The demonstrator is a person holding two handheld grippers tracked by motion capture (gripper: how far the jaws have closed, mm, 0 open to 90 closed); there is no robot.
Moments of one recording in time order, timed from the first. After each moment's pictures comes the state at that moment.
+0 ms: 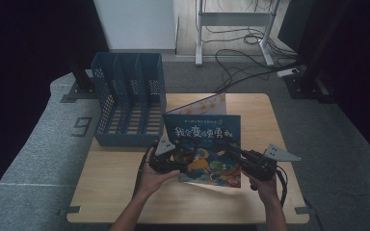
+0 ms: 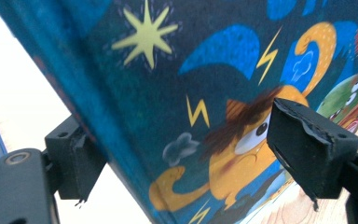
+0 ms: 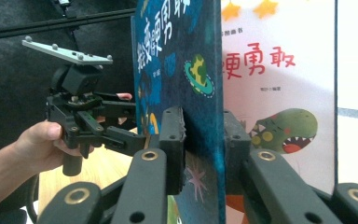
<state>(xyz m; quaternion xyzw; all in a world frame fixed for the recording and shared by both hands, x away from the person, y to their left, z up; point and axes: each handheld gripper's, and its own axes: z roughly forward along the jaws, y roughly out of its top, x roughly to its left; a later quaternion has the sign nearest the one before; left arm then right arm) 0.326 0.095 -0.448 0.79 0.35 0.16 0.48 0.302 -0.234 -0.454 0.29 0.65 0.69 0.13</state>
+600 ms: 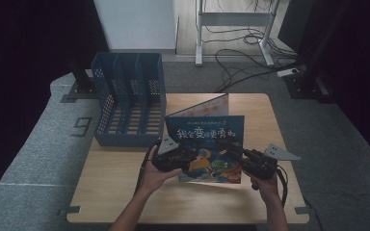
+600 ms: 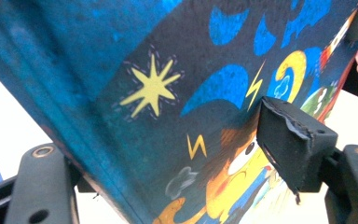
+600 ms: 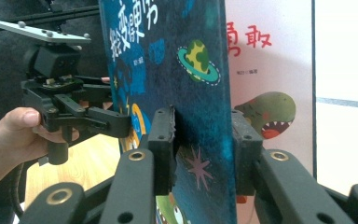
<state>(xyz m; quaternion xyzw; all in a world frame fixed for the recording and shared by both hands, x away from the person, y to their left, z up) 0.327 0.088 -0.441 0.79 0.33 0.17 0.49 0.310 -0.241 -0.465 0.31 0.65 0.68 0.13</state>
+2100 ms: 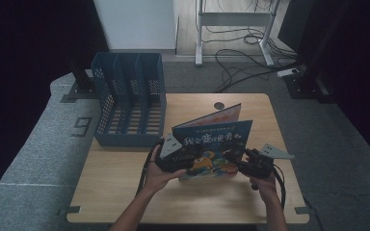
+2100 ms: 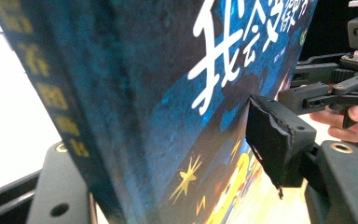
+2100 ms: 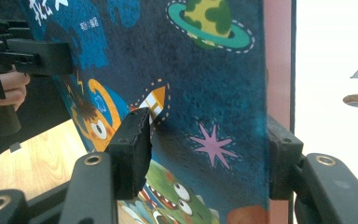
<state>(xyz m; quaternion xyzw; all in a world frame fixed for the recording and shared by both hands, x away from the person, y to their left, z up) 0.315 0.076 -0.419 0.77 0.30 0.21 0.53 0.323 -0.241 -0.487 0.34 0.67 0.64 0.14</state>
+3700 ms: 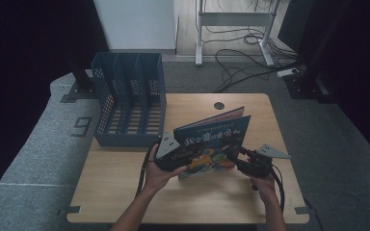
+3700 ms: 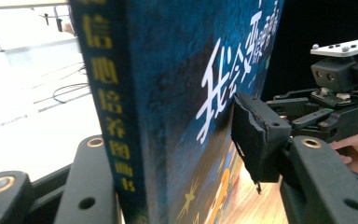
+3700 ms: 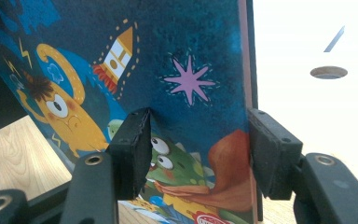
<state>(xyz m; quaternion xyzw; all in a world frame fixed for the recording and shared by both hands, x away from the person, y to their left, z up) 0.313 0.079 -0.412 0.75 0.29 0.21 0.56 0.331 -0.243 -0.503 0.39 0.68 0.60 0.16</state>
